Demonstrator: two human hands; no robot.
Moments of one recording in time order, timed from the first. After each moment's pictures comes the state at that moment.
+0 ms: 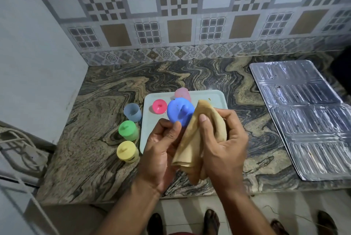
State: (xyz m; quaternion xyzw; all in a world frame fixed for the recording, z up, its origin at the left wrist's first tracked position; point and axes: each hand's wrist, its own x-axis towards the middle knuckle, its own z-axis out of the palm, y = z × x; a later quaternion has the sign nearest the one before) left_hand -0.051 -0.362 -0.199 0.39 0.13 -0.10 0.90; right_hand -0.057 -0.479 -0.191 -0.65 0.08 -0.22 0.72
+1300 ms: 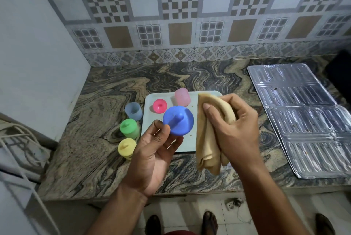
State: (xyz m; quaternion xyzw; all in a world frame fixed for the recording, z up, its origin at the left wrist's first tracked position) left_hand -0.074 -0.340 -0.191 0.38 0.09 -0.08 0.92; right_hand -0.046 -0.515 -0.166 -0.71 -0.01 -0.16 0.68
